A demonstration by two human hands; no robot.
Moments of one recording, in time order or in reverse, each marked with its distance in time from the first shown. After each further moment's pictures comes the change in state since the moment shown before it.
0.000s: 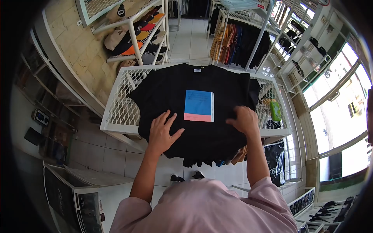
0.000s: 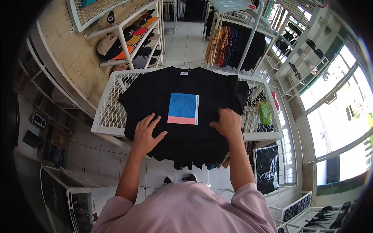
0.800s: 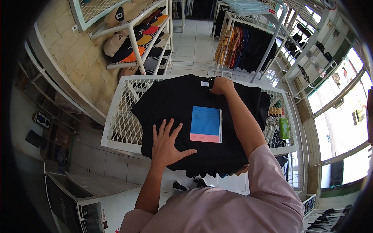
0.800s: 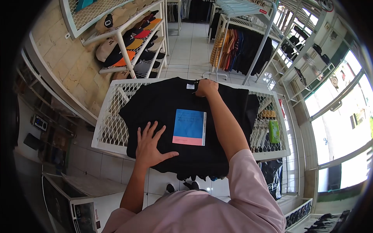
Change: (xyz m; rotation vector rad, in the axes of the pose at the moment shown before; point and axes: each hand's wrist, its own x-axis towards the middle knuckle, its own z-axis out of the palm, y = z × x) left_hand 0.039 -0.002 -0.004 0.074 -0.063 -0.061; right_hand 0.275 -0.072 0.033 -0.091 -0.189 -0.017
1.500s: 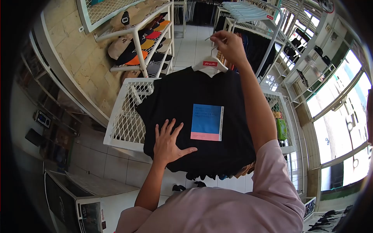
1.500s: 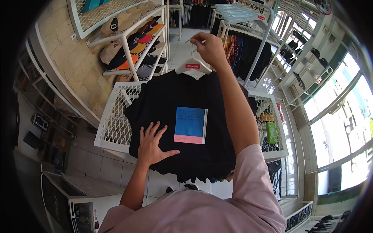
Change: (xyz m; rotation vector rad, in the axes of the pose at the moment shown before) left_hand -0.002 -0.005 0.006 -0.002 0.072 0.033; right_hand -0.035 -0.010 -0.157 0.745 0.835 -0.563
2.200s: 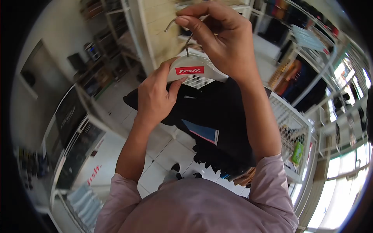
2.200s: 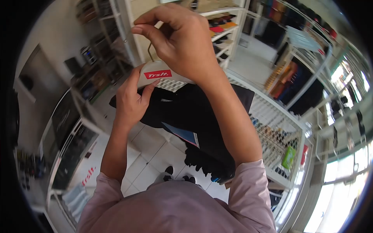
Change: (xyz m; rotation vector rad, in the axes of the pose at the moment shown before) left_hand -0.052 0.104 -0.196 0.098 0.727 -0.117; right_hand -0.099 -0.284 -0.024 0.852 0.018 -0.652
